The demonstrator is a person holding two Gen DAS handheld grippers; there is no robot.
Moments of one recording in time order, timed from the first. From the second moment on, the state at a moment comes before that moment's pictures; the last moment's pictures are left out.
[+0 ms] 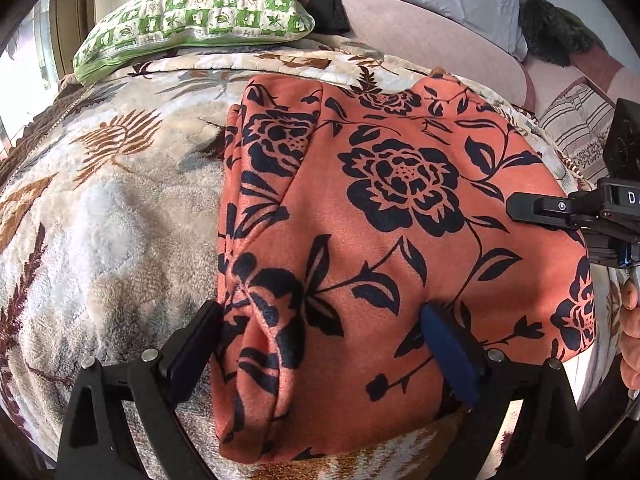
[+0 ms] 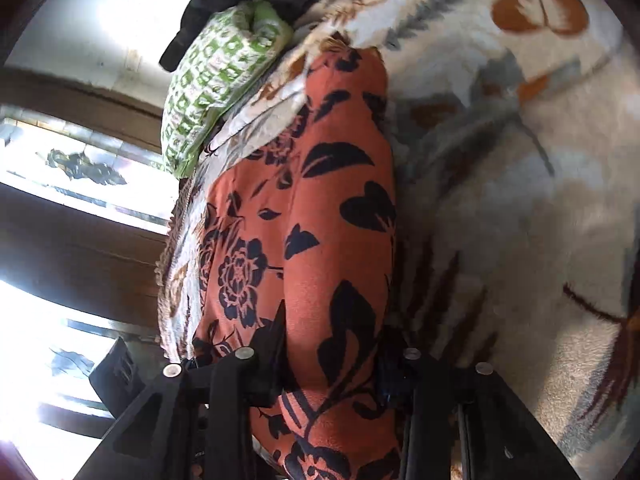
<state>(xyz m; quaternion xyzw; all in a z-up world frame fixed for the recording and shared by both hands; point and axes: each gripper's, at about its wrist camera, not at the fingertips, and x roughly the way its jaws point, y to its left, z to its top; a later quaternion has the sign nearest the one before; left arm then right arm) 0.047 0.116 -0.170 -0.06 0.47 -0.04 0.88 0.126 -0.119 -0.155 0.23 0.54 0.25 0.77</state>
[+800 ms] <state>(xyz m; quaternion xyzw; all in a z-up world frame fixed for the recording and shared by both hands) 0.000 0.153 -0.140 -0.18 0.43 -0.06 0.88 0.097 -0.120 -0.167 0.25 0.54 0.20 0.78</state>
